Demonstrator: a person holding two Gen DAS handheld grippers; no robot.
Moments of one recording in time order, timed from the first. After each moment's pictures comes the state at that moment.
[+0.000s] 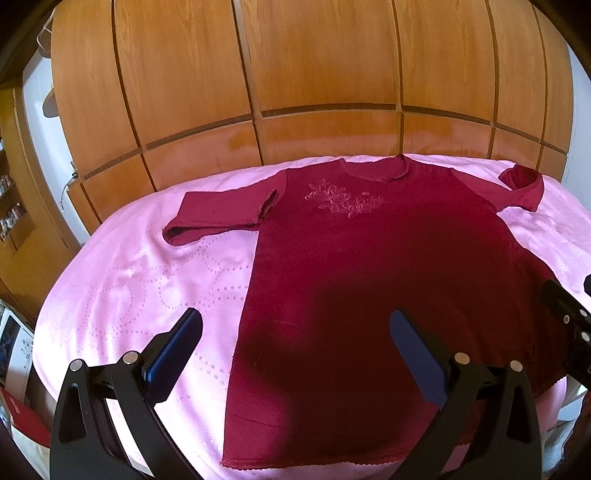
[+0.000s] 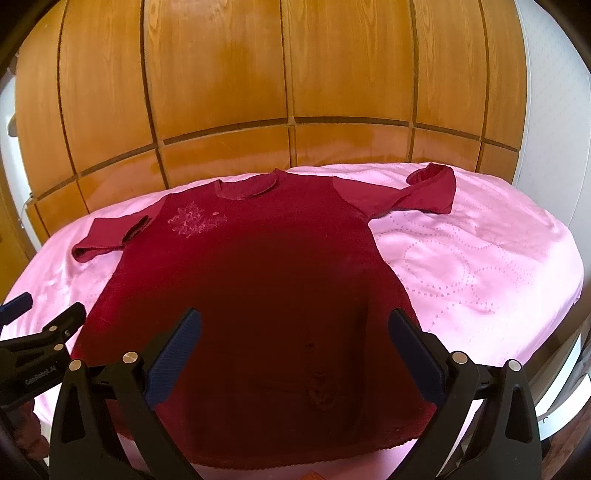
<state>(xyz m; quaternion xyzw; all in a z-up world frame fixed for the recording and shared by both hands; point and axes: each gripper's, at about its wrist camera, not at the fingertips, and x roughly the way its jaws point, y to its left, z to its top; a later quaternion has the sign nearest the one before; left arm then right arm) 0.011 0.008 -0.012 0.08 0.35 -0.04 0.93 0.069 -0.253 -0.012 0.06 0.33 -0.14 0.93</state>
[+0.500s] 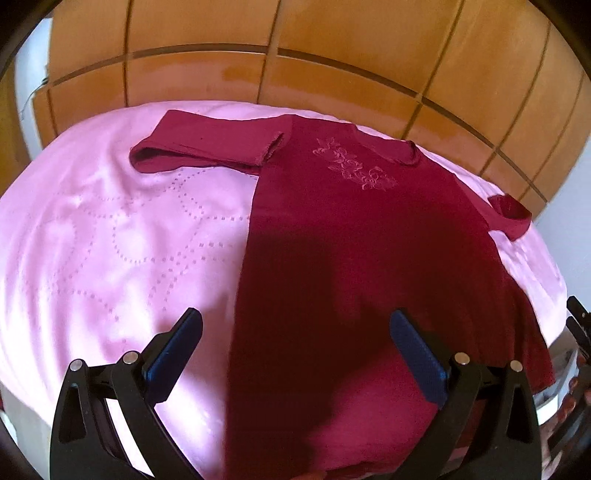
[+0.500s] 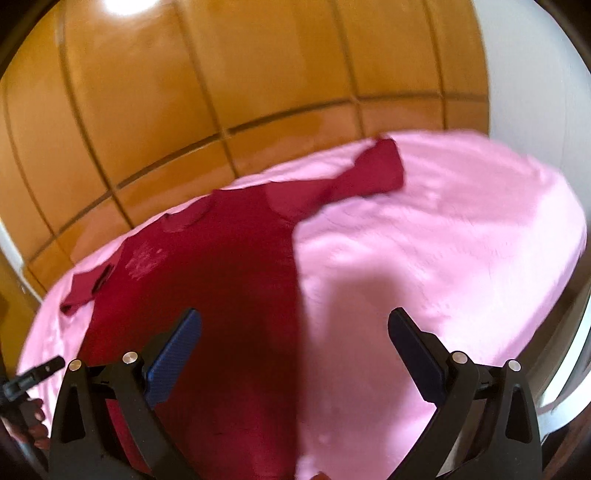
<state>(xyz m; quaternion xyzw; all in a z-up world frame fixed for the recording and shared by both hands) 0.068 0.074 -0.057 -0.05 0.44 -0.12 0.89 0.052 -0.387 -0.016 0.19 0.33 -0.16 0.91</state>
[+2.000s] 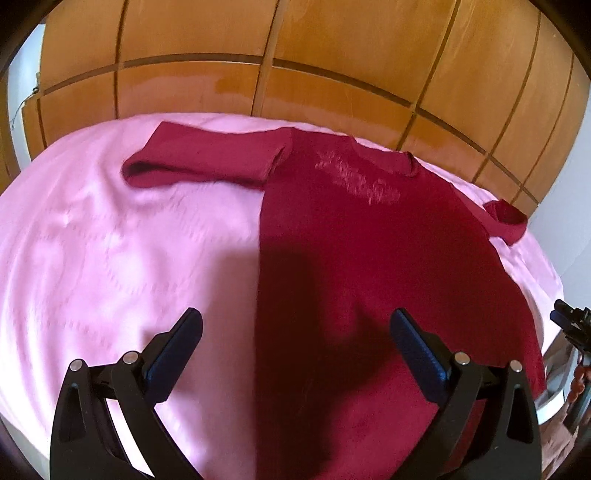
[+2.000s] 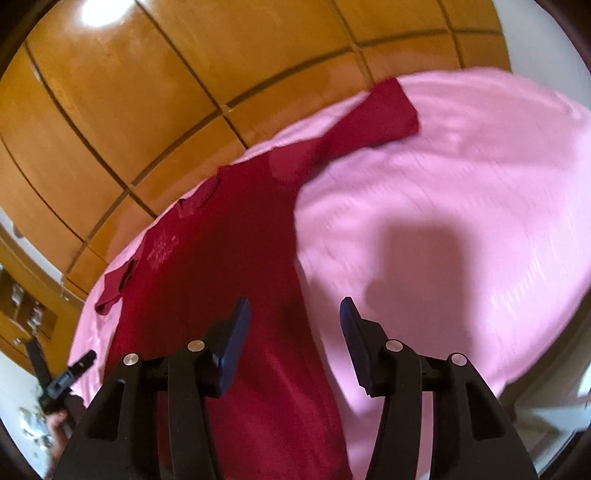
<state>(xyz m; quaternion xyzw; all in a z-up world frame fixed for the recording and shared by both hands) 0.095 0.086 -0.063 -0.06 0.42 -0.14 0.90 0.078 -0.427 -0.043 0.26 0.36 -0.08 0.89</state>
